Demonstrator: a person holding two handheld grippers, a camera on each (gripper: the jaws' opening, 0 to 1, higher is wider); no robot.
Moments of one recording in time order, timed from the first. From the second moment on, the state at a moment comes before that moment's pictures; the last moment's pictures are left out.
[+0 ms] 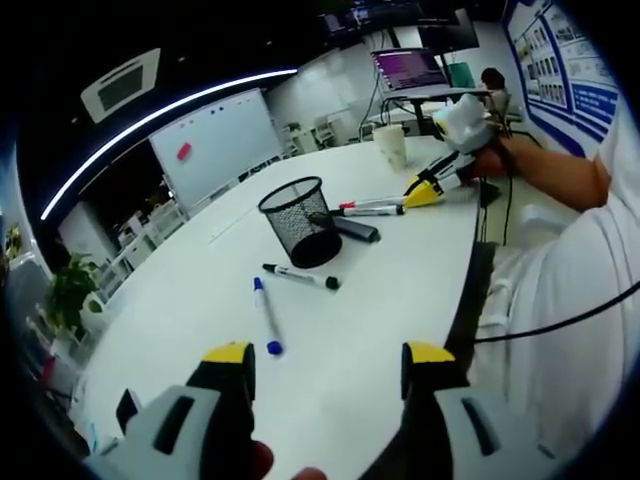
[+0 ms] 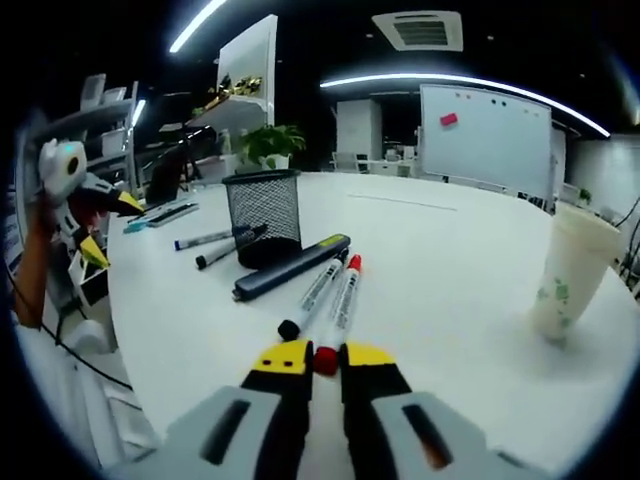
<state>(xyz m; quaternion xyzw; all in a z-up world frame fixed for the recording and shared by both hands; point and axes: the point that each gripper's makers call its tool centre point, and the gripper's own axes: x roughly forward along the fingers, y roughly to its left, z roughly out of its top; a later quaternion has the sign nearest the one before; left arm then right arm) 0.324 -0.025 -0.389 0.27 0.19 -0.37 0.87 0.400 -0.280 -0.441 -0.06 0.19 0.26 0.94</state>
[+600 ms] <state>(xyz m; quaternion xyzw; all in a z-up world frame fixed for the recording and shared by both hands) 0.322 -0.024 -0.387 0.27 0.19 -0.37 0.87 0.400 -0.280 -0.441 -0.06 0.20 0.24 0.95</state>
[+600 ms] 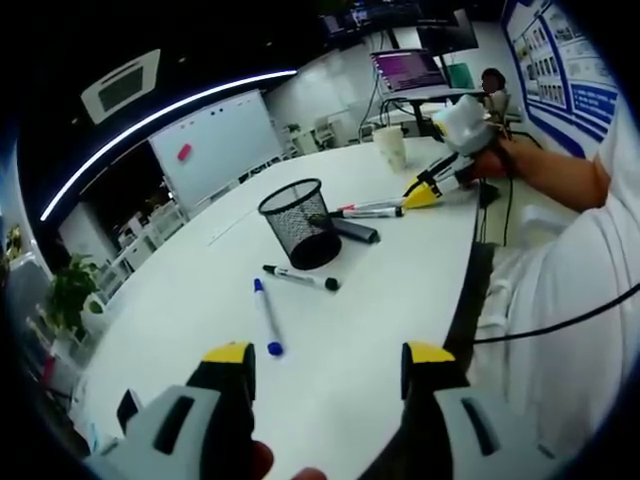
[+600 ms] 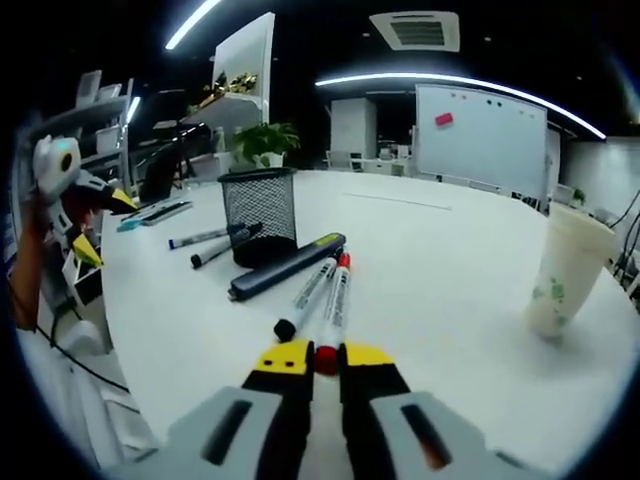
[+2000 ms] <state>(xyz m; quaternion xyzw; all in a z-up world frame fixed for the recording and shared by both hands) 0.324 -0.029 -0.387 0.27 0.19 -0.37 0.87 0.404 -0.288 -0.378 -0.08 0.09 0.22 0.97</state>
